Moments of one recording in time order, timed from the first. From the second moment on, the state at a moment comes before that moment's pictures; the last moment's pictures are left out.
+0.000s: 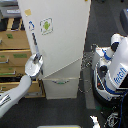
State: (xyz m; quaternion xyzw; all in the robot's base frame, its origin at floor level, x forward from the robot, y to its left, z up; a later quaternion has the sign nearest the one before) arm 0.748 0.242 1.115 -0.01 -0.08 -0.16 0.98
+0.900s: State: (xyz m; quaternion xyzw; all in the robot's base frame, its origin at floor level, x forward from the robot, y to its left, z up) arm 0.483 0.122 1.238 -0.04 -0.13 -0.39 0.91
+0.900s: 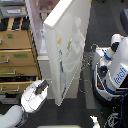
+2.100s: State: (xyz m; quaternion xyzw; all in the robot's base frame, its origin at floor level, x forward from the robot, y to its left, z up) arm 0.749 0.250 0.855 0.10 0.04 -0.23 0.97
